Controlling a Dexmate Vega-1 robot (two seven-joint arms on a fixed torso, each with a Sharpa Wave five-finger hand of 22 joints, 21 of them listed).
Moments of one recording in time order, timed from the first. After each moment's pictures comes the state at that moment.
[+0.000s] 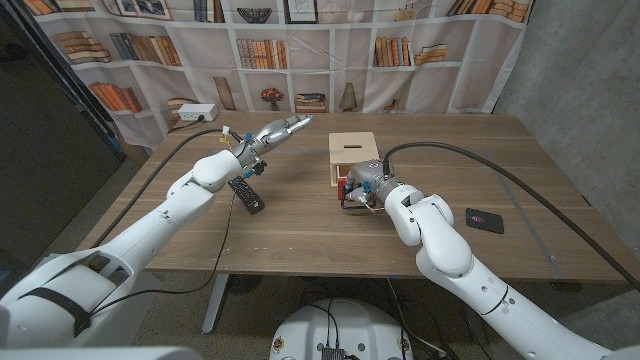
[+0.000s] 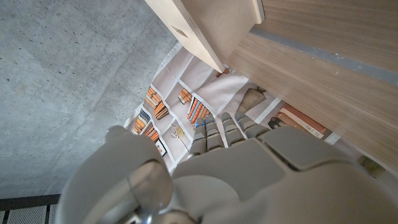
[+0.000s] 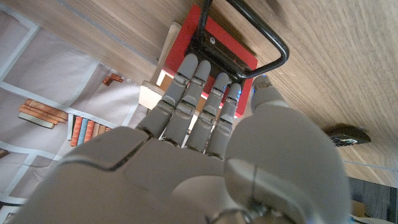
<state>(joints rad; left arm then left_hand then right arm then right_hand) 0.62 0.62 0.53 -1.23 -0.24 -0.46 -0.28 0.50 0.11 -0.19 0.09 0.27 0.12 0.02 0.20 0.18 0.13 -0.03 0.20 0.18 0.06 -0.01 0.19 0.18 -0.02 -0.03 0.20 0.18 -1.04 -0.52 -0.64 -2.17 -1.35 -0.42 0.57 0.93 0.09 0.29 -0.12 0.18 0.75 -0.15 0.19 0.20 0.82 -0.16 0.21 0.19 0.82 -0.10 0.22 0.23 0.57 -0.06 0.78 0.19</state>
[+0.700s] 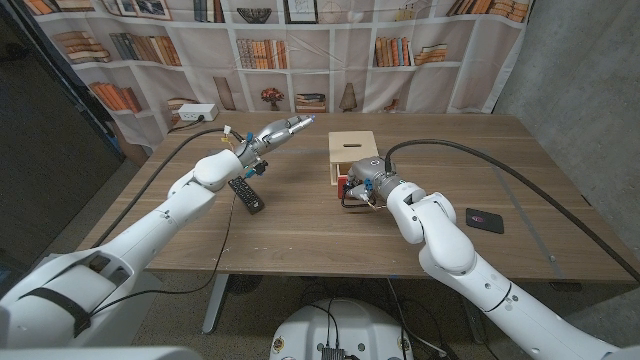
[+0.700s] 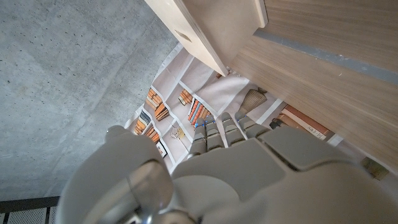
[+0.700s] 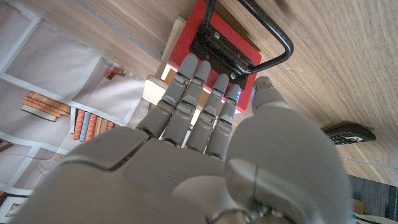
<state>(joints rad) 0.61 0.62 0.54 -1.24 -0.22 -0.46 -0.28 0.50 0.11 -0.19 0.09 0.27 0.12 0.02 0.20 0.18 0.13 -0.03 0.20 0.18 0.06 -0.01 0.19 0.18 -0.02 -0.03 0.20 0.18 -1.03 -0.55 -0.64 -2.18 -1.34 -0.41 0.55 0.92 0.09 0.29 -0.12 0.18 0.74 -0.15 0.19 0.20 0.80 -0.15 0.20 0.19 0.82 -0.10 0.21 0.23 0.57 -0.06 0.78 0.19</state>
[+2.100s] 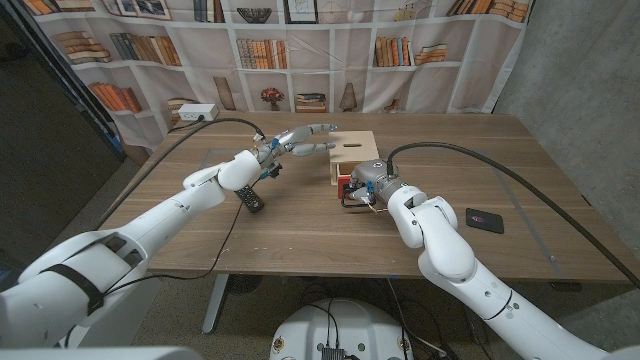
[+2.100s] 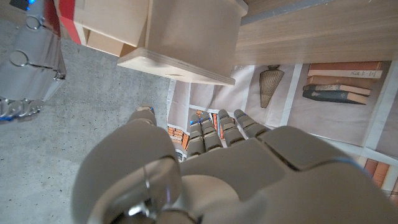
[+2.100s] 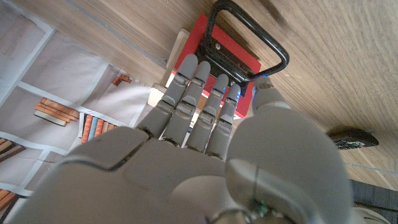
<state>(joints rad) 0.50 0.60 0.68 -1.14 0.37 -0.61 0.08 0.74 0.19 0.10 0.04 0.24 0.20 -0.02 0.21 0.19 0.20 -0.08 0.21 0.18 0.11 -0.04 0.19 0.18 0.01 -0.04 0.20 0.18 -1.06 -0.53 -0.64 -2.19 -1.39 -0.44 0.58 0.91 0.09 0.30 -0.12 0.18 0.74 -0.15 0.19 0.20 0.80 -0.15 0.21 0.19 0.81 -0.09 0.21 0.23 0.57 -0.06 0.78 0.19</state>
